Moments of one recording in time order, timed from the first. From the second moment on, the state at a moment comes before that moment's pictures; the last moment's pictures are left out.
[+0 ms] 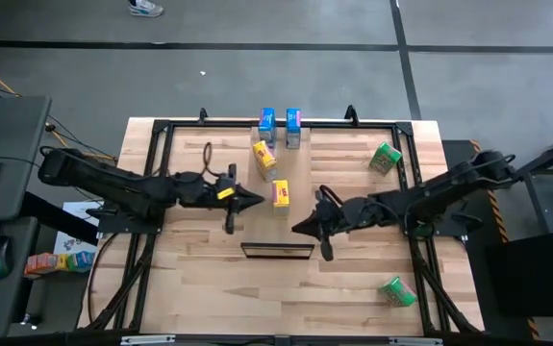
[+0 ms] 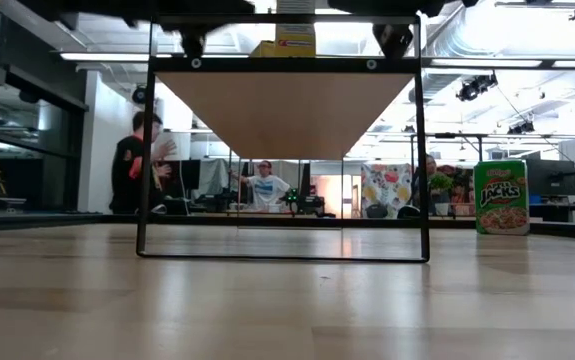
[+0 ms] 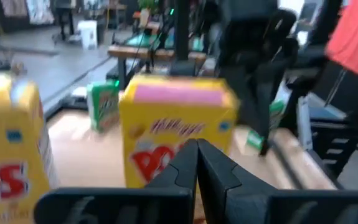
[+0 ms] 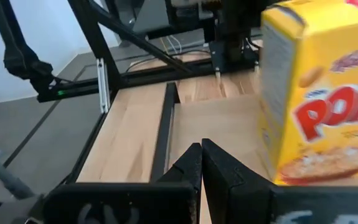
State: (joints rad) left arm -0.12 1.18 0.61 0.48 -0.15 -0.08; right arm 0.29 1.35 0.81 0.26 0.16 0.26
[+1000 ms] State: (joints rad) left arm -0.26 0.92 0.61 0.42 -0.39 0.13; right arm 0.26 1.71 0.80 0.87 0.50 0.31
